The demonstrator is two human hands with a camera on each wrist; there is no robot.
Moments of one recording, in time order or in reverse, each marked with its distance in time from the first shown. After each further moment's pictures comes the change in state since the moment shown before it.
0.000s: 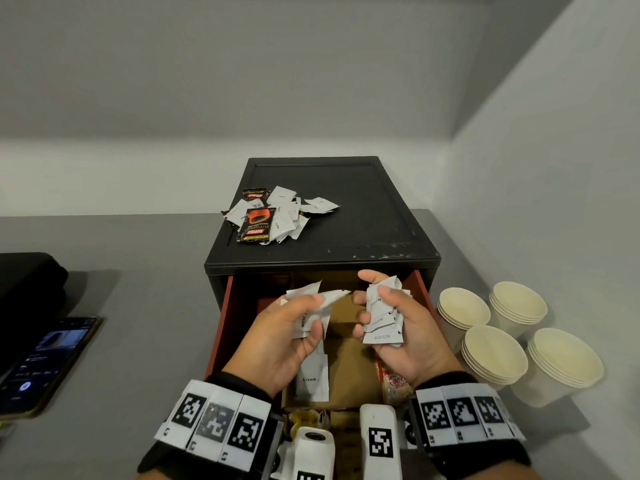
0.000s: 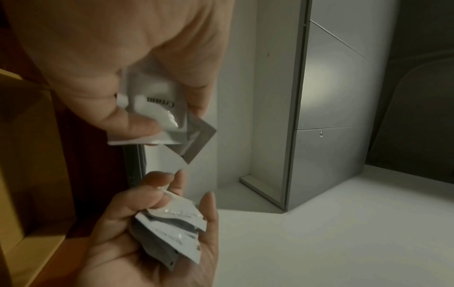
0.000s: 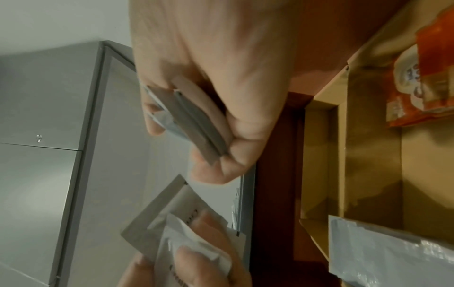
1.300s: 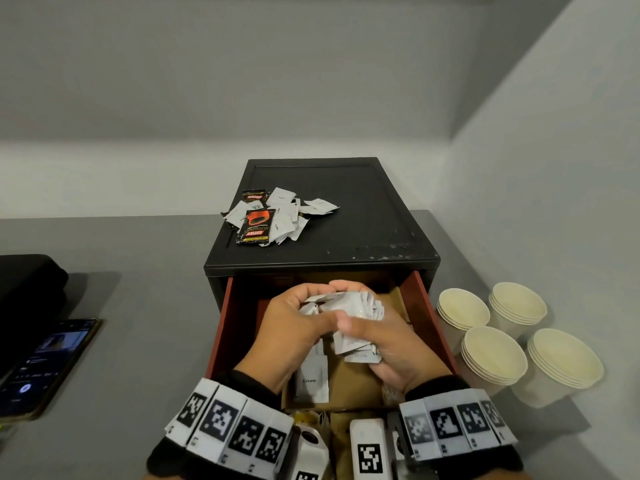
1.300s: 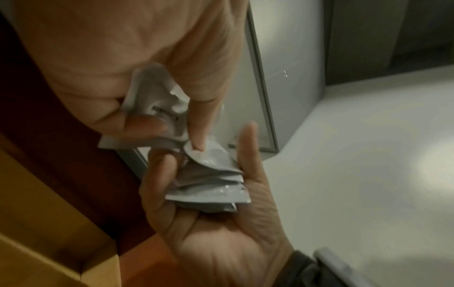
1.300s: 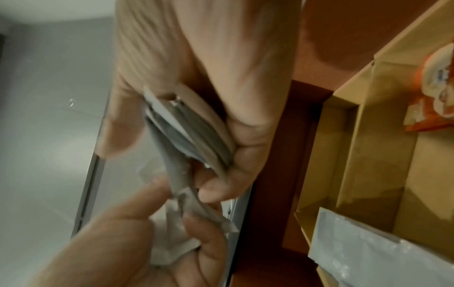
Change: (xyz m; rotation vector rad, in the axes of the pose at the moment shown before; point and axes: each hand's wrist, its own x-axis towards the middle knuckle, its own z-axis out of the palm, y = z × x) left_hand 0.003 -0.006 0.003 0.573 -0.058 0.362; right_hand 0.002 0.014 0.006 -0.270 -0.180 0.047
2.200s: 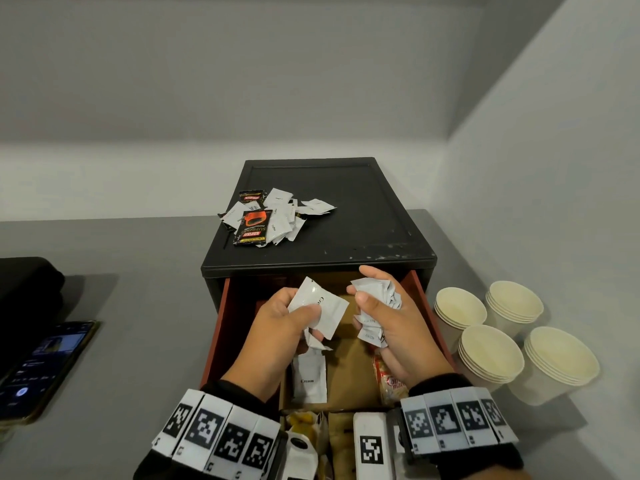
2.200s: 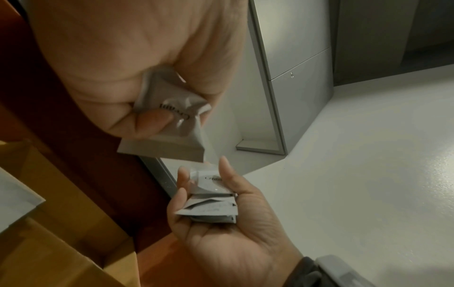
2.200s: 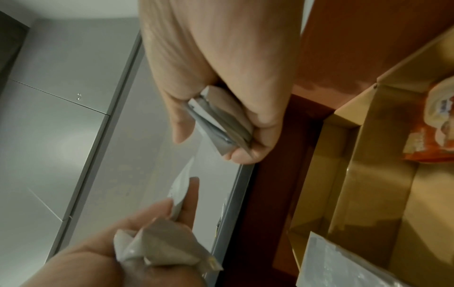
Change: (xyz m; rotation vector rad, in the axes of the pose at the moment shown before) left_hand 0.000 -0.008 -0.006 0.003 0.054 -0.066; right_hand -0.001 -0.001 -0.015 -0.202 0.344 -0.164
